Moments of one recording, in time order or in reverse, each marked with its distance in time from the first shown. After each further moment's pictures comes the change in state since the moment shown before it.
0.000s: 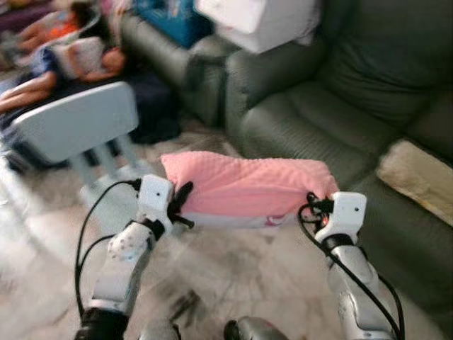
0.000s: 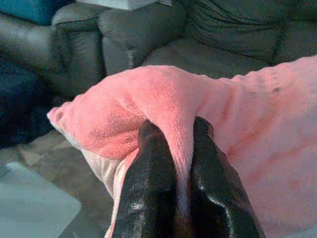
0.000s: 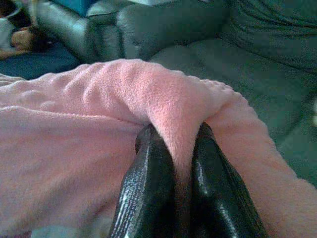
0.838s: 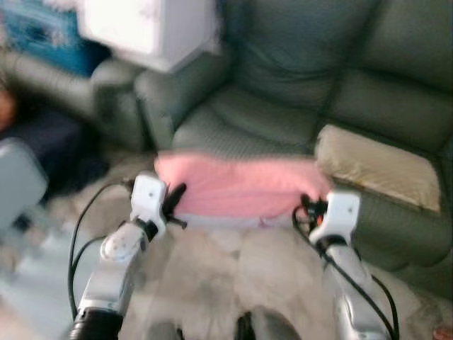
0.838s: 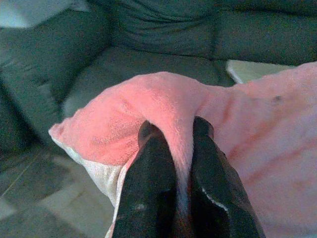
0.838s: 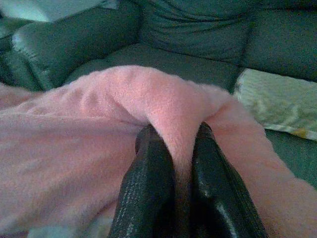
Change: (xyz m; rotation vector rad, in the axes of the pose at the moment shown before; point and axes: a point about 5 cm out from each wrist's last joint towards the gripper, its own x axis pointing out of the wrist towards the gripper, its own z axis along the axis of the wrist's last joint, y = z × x) left arm -0.001 0.006 -0.002 -0.003 0.013 0.001; right arm 0.001 0.008 0.000 0.012 -0.001 0.019
